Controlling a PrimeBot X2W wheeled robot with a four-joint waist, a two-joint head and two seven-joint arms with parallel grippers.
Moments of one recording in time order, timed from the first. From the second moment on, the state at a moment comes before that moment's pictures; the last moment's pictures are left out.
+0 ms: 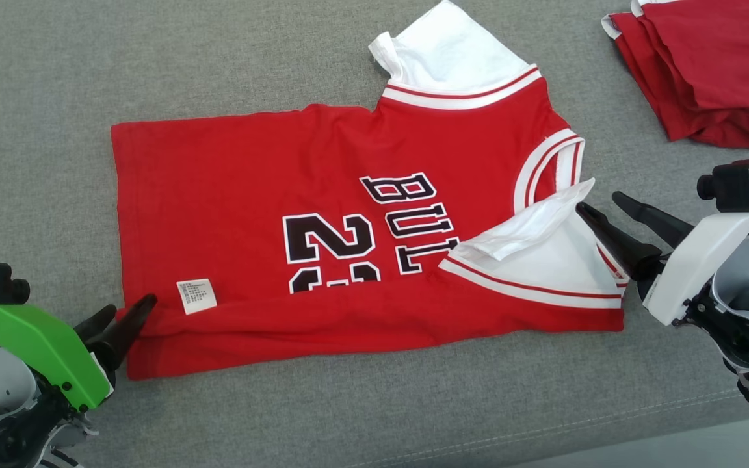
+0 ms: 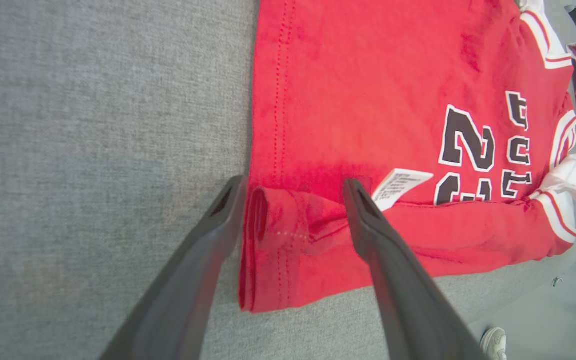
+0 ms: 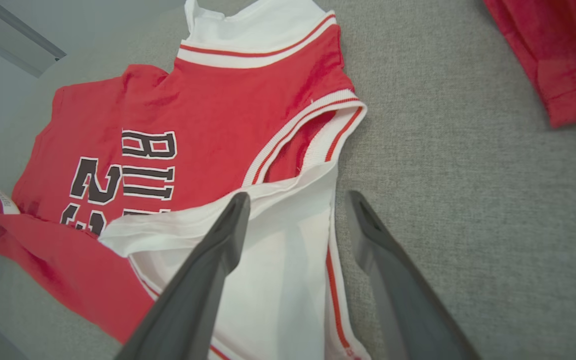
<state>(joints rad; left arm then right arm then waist) -0.06 0.37 -0.04 -0.16 -0.98 0.12 0.68 -0.28 -0.50 0.40 0.07 0.83 0.12 0.28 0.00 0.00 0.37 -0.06</state>
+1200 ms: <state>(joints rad) 0.13 0.30 -0.08 -0.16 -0.87 0.12 0.53 -0.01 -0.44 0.40 0.11 0.80 0.08 0.07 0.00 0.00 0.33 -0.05</state>
